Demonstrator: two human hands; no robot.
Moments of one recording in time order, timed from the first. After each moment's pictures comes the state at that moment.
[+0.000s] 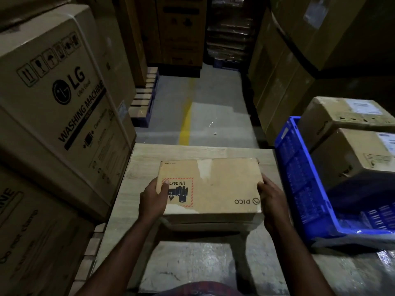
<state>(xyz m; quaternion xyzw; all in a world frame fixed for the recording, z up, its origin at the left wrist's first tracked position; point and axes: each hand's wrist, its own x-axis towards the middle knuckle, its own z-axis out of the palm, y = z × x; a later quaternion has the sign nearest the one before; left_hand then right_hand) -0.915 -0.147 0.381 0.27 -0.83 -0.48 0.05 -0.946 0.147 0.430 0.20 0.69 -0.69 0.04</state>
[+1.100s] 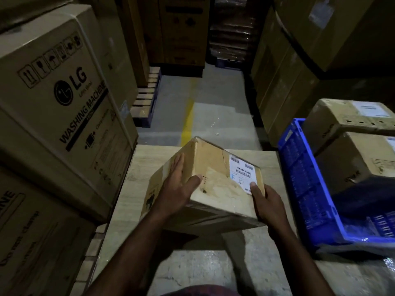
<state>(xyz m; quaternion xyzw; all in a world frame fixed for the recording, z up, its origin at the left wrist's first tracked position) -0.918 -0.106 0.494 0.11 -0.82 -0.56 -0.04 -0.949 0.140 0.427 0.17 0.85 -0.49 0.07</state>
